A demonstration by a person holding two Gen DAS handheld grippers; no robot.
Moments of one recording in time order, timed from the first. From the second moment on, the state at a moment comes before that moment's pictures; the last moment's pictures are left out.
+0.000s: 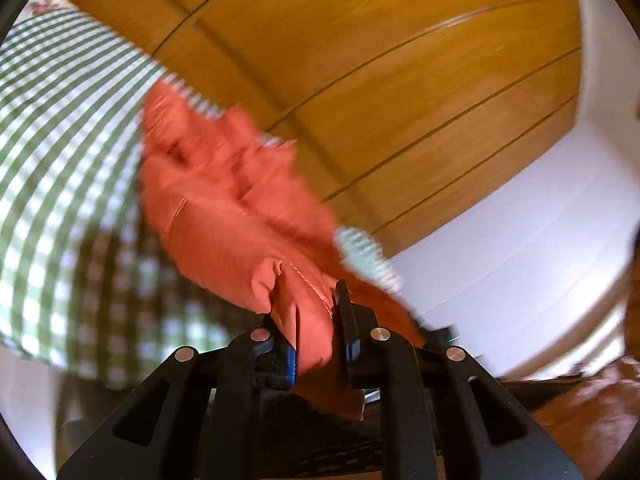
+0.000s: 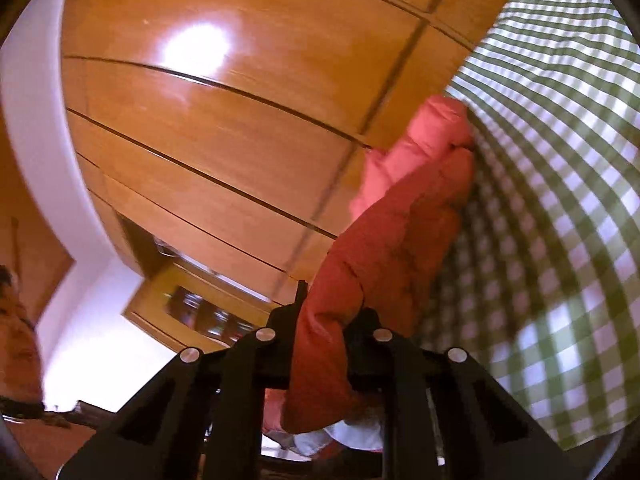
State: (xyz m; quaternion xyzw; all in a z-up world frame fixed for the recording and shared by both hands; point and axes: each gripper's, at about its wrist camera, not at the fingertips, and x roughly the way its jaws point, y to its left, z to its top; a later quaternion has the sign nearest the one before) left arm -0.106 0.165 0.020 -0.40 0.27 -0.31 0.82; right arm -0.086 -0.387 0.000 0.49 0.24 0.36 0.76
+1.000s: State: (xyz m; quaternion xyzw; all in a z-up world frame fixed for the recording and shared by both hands) left arm 0.033 0.216 0.012 -0.51 0.25 -0.24 0.78; right arm 0.017 -0.386 0.009 0.59 0.21 0.32 0.71
